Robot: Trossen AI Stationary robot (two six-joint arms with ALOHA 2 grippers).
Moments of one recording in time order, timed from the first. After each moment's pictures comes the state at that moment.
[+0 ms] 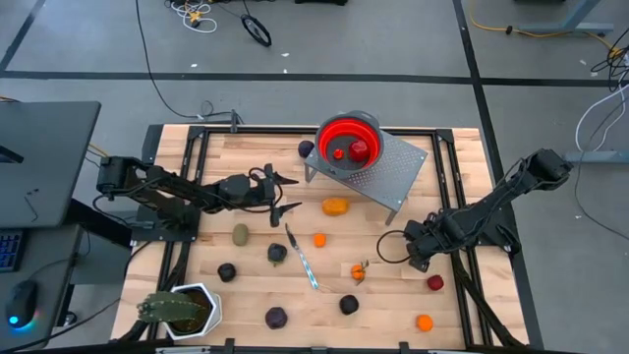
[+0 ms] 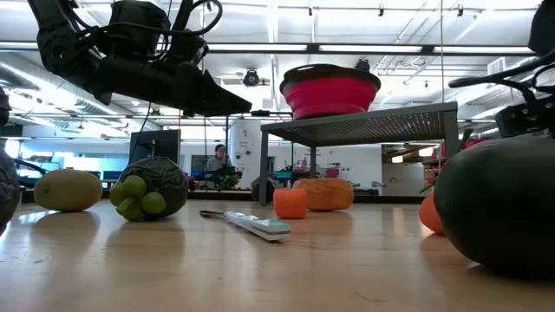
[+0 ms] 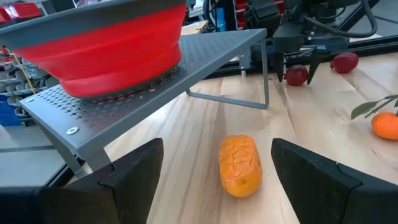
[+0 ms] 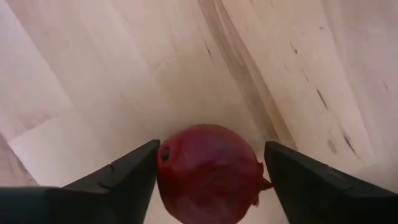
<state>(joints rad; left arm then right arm) 0.10 1.44 0.37 0.95 -0.11 0.19 0.54 1.15 0.46 -0.79 0.11 1.02</state>
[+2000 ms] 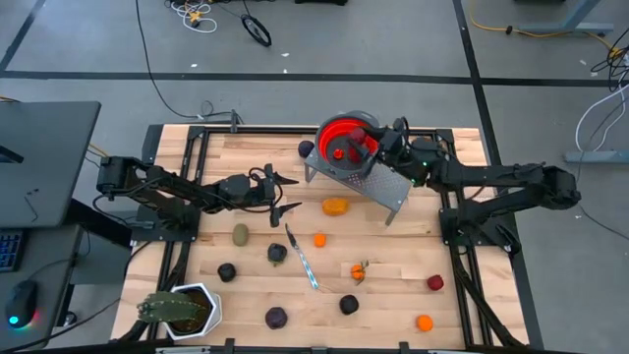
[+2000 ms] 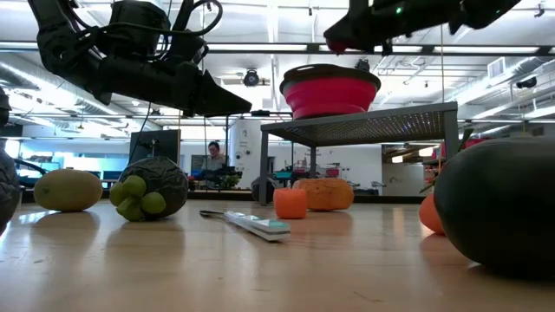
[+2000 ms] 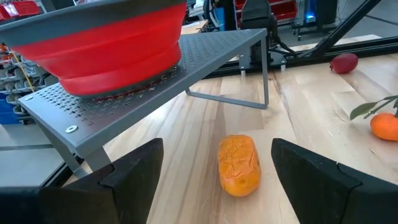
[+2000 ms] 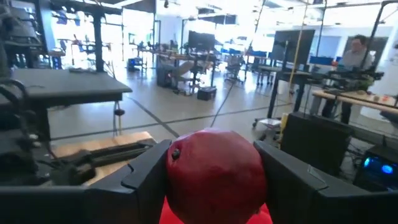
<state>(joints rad) 0.10 1.44 0.37 0.95 -0.12 0.19 -0.23 1.17 0.75 0.47 0.36 -0.11</state>
